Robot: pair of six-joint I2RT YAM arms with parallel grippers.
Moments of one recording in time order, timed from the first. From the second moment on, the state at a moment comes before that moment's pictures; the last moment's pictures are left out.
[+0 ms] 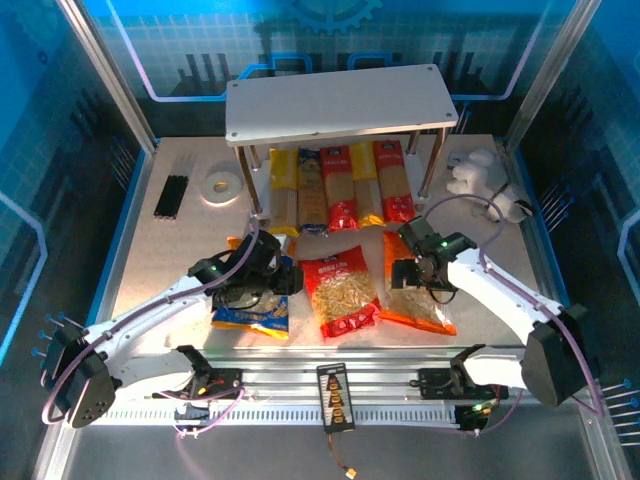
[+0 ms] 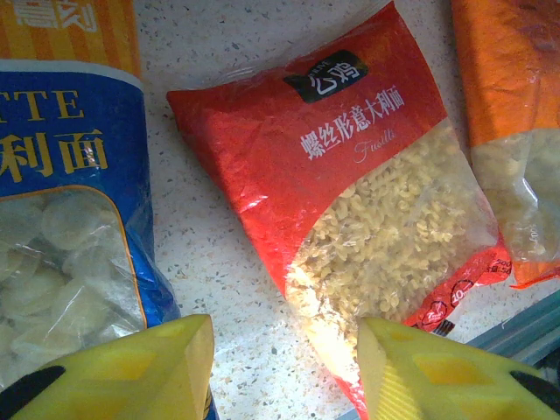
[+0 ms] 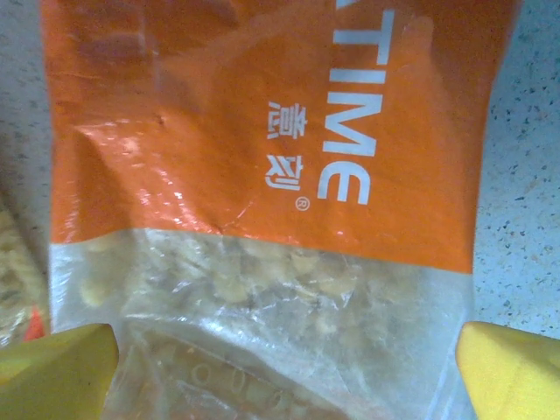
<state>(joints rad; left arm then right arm) -0.68 1.12 0.77 -0.57 0.09 -0.65 0.46 1.28 0.87 -0.97 0.19 0.55</state>
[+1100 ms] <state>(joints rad) -0.68 1.13 0.77 -0.57 0.07 -0.64 0.38 1.49 0.85 -0.81 0.05 0.49</state>
